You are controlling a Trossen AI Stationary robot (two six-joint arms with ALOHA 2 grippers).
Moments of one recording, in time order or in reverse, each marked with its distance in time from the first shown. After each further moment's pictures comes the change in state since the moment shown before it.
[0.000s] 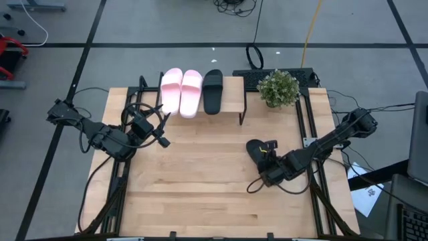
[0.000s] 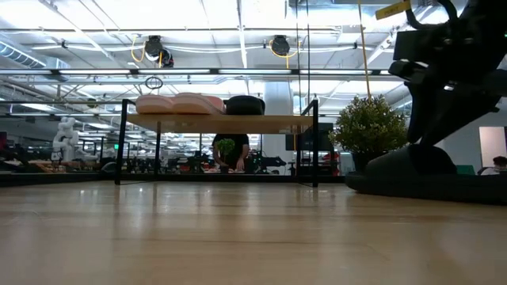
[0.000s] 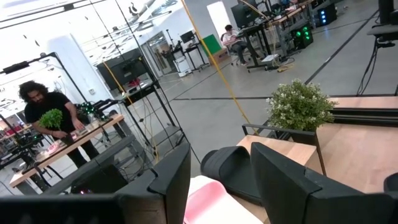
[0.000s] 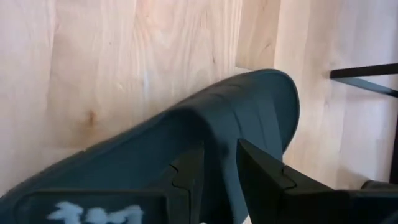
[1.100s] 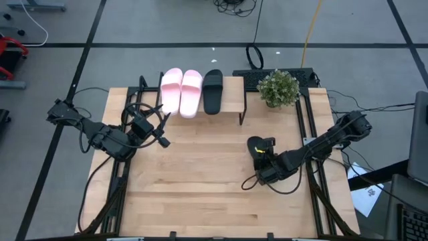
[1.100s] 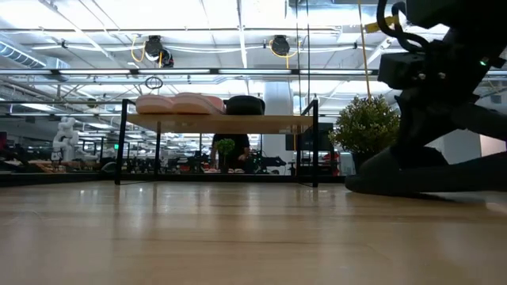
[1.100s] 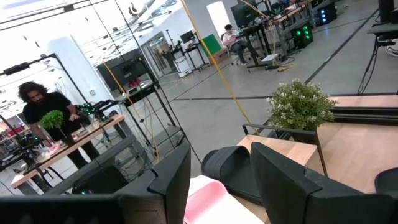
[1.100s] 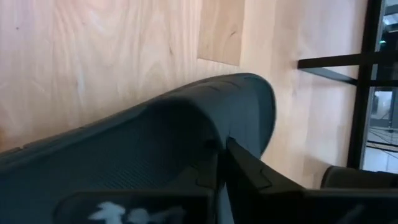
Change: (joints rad) left arm 0.000 0.000 0.000 0.000 0.000 0.007; right arm -0.057 0.102 -0.009 0.025 0.136 -0.014
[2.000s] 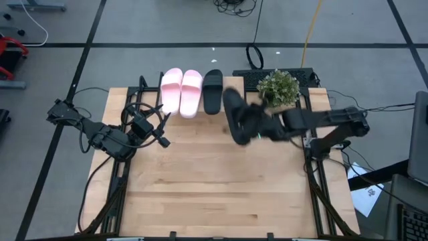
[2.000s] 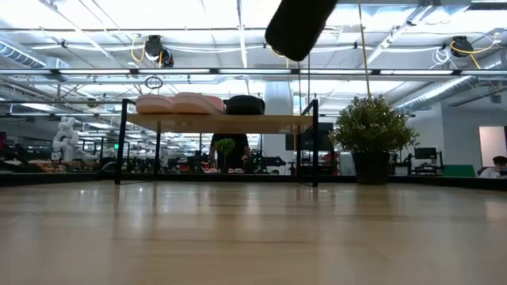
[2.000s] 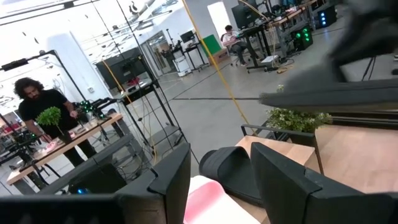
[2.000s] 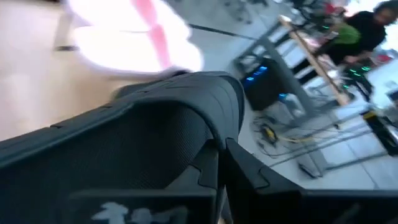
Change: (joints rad) left arm 0.000 0.000 0.000 0.000 0.000 -0.022; right arm -0.299 -0.001 0.838 -0.158 0.286 -0.211
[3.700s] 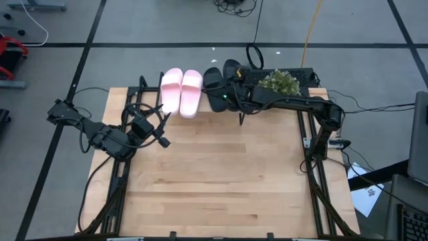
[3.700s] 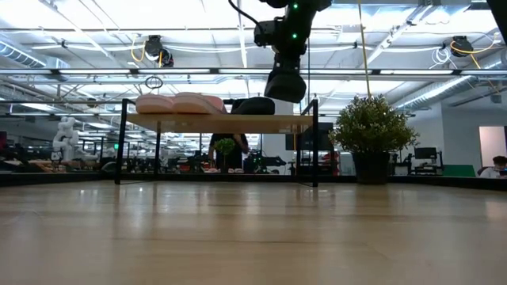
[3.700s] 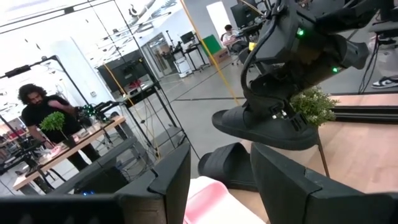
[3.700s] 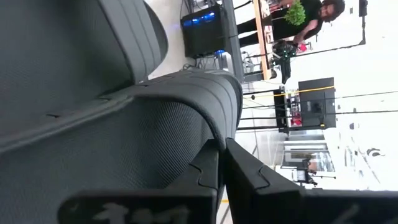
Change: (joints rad) left arm 0.000 0.000 0.000 0.008 0.000 0.041; right arm -0.403 0.279 0.000 0.352 0.070 -0.631
